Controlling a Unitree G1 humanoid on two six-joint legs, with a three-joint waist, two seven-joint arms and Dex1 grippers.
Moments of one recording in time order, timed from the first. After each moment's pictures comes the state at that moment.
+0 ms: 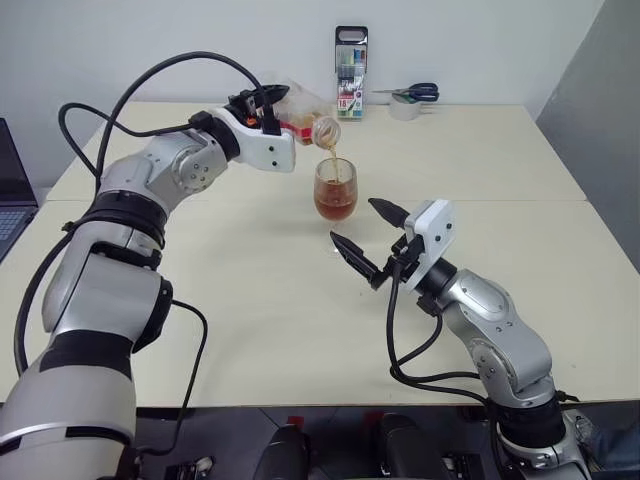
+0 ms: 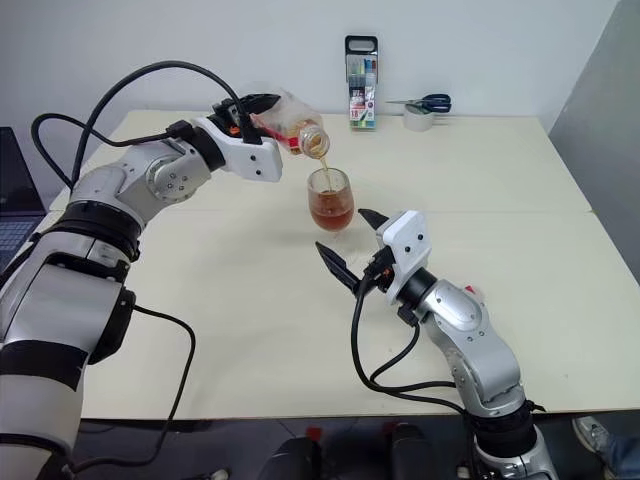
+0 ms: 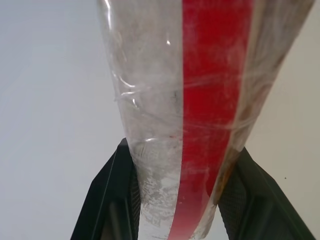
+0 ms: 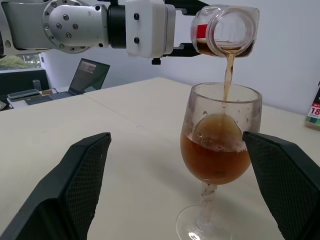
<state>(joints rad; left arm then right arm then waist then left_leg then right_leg) -1.31 0.67 -0.44 1.12 0.70 -0.74 -0.04 -0.33 -0.22 0.18 -0.50 0.29 0.48 0.41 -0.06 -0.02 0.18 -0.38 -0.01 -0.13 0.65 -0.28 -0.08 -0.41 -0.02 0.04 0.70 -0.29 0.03</state>
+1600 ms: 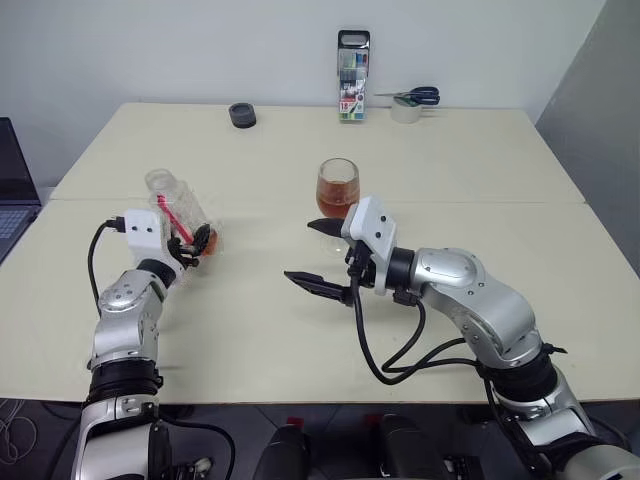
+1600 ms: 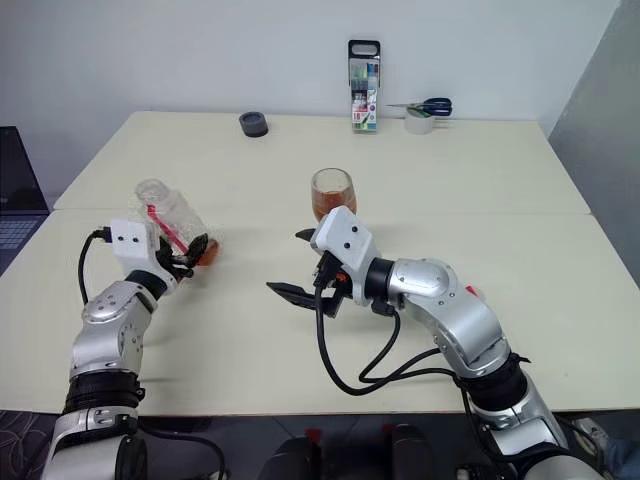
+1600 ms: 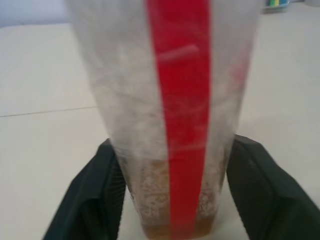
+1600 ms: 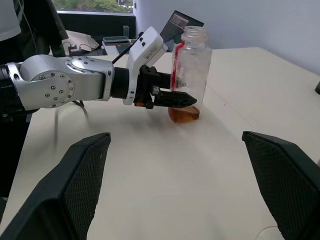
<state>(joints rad) -0.43 0.51 0.30 0.42 -0.23 0.14 -0.41 -0.60 -0.29 0.34 -0.43 0.34 0.70 0.63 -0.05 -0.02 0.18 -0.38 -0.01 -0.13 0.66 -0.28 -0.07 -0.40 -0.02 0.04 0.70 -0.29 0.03</state>
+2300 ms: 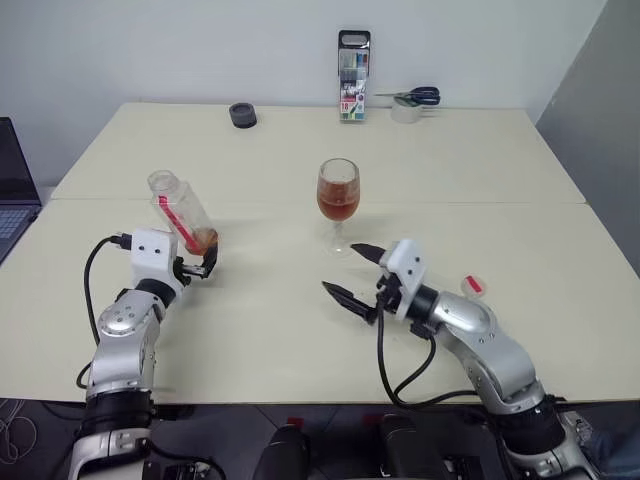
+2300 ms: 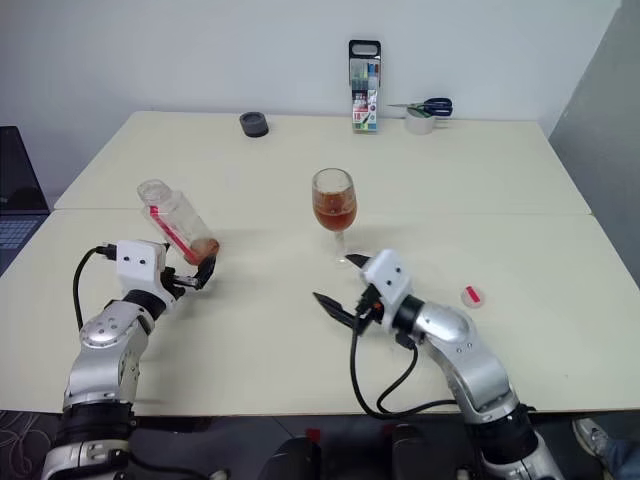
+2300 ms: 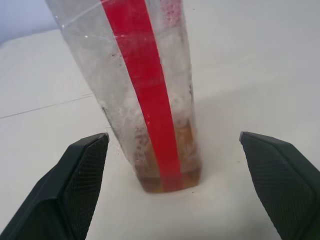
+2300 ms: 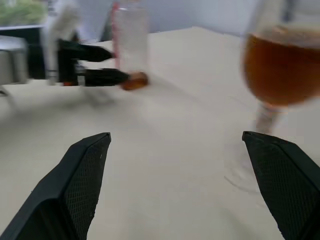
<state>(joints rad) -0.21 0.49 0.27 0.15 -0.17 0.13 -0.33 -0.19 -0.24 0.23 -0.32 0.21 0.31 0.48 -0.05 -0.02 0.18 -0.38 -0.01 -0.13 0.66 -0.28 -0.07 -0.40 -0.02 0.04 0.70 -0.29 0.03</state>
